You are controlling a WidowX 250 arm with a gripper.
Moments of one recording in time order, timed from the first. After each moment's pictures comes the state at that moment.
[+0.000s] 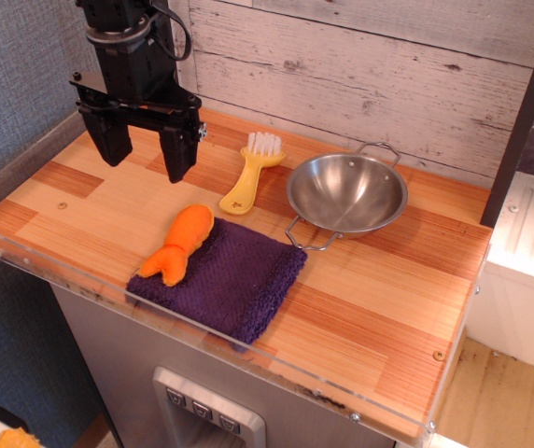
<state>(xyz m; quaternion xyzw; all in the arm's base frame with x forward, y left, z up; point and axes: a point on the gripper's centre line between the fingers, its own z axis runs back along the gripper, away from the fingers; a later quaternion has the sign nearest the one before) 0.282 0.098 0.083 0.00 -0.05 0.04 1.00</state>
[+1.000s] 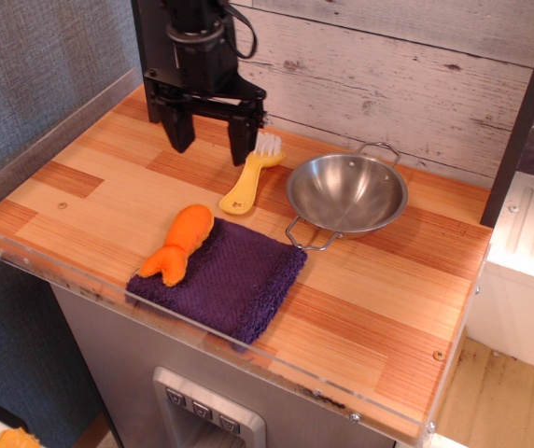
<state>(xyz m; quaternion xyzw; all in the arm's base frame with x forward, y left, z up) 0.351 0.082 0.054 0.00 -0.05 0.05 1.00</state>
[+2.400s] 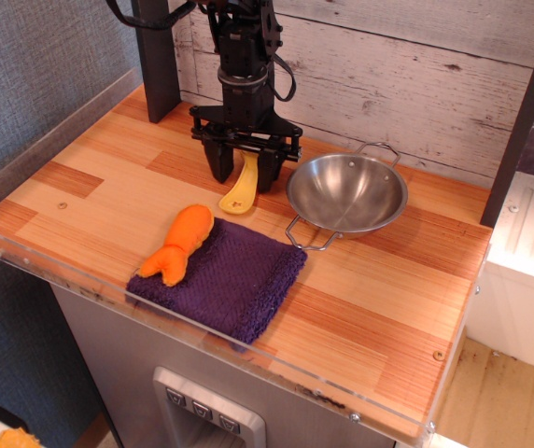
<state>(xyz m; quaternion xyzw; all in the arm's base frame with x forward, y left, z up) 0.373 0.066 0.009 0.01 -0.03 0.06 1.00</state>
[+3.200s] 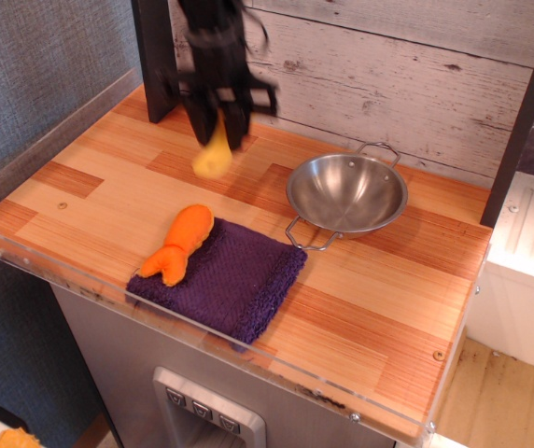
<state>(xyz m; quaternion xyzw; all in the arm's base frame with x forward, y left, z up) 0.364 0.089 0.066 0.00 -0.08 0.10 0.99</state>
